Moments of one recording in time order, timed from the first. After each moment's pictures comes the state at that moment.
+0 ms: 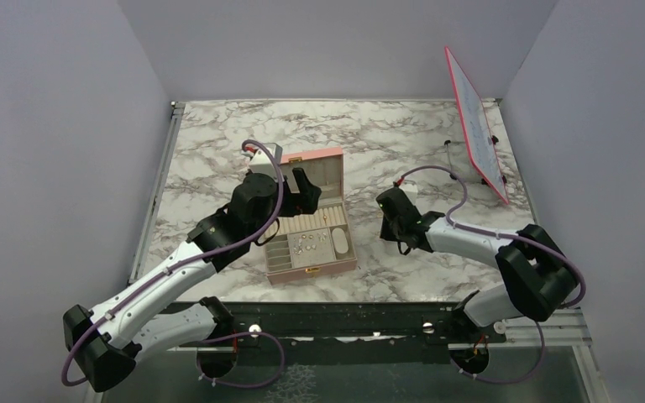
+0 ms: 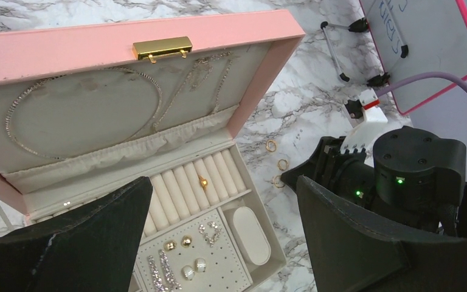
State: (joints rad) left arm -0.78 0.95 0.89 -0.29 -0.30 -0.58; right arm 0.67 1.44 0.68 -0.19 0.34 0.67
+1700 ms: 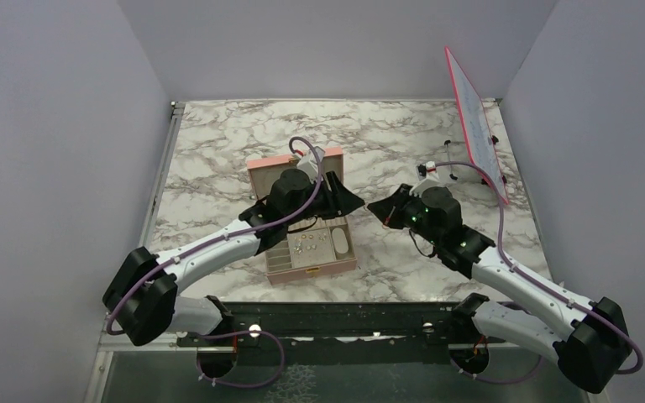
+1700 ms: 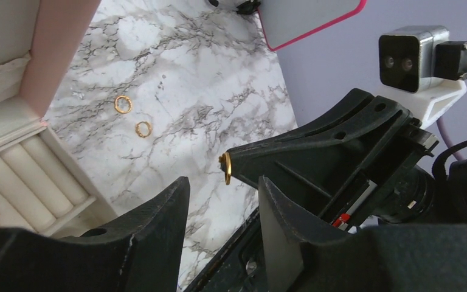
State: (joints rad) left arm -0.78 1.30 0.81 0.20 0.18 -0.90; right arm 0.66 0.95 0.59 0.04 0.04 0.76
